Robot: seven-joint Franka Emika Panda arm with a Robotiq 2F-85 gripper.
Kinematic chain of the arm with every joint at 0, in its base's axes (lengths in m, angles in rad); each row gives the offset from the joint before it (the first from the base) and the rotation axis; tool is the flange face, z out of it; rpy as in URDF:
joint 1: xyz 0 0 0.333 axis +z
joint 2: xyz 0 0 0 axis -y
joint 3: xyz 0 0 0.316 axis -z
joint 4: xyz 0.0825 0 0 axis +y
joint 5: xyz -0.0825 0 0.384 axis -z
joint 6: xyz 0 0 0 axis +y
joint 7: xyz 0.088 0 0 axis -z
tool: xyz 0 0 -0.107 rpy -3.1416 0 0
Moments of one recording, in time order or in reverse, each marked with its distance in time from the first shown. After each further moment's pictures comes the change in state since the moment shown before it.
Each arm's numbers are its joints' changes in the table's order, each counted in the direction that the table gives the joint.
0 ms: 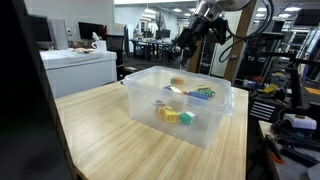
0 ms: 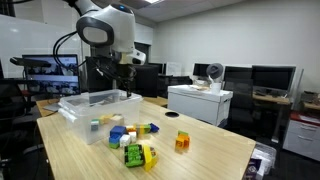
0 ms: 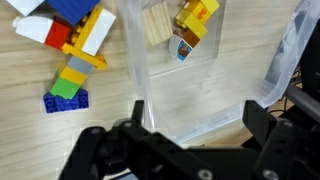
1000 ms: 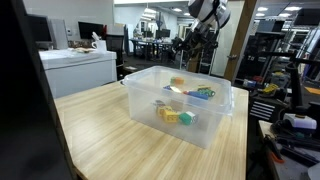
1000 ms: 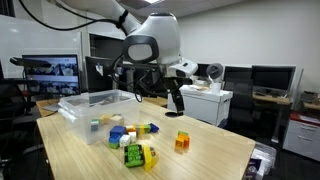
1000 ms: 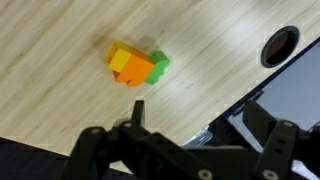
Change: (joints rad) arm -0.130 -0.429 0.128 -0.390 0.013 -0.242 0.448
